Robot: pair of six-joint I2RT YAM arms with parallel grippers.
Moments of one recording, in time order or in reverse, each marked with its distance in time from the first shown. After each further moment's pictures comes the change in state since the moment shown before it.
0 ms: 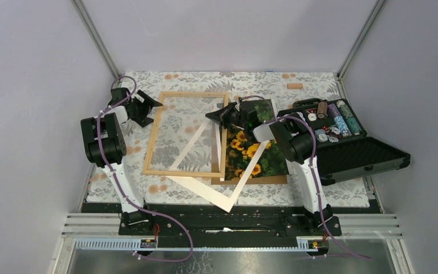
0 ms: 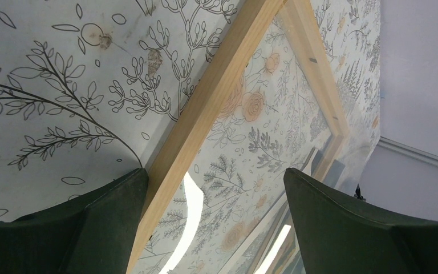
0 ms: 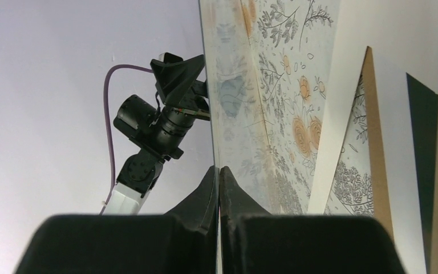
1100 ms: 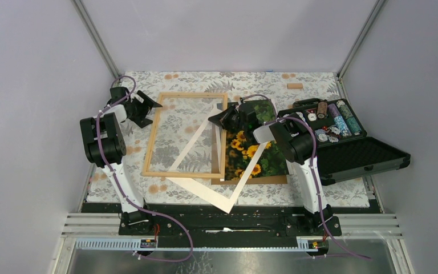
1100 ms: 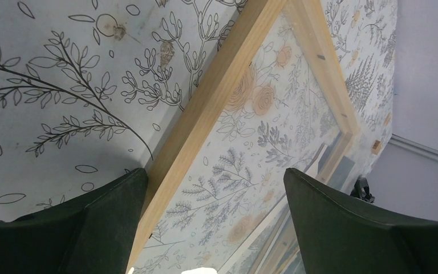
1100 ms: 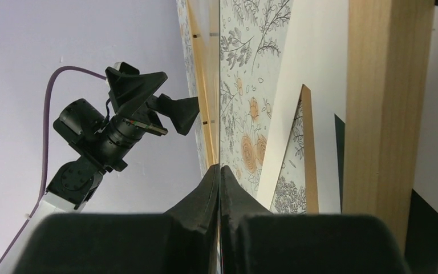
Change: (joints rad) left arm 0.003 0.000 0.032 -0.084 -0.015 0.040; right arm 0.009 -0.011 -0.030 -0.059 0.097 -0.236
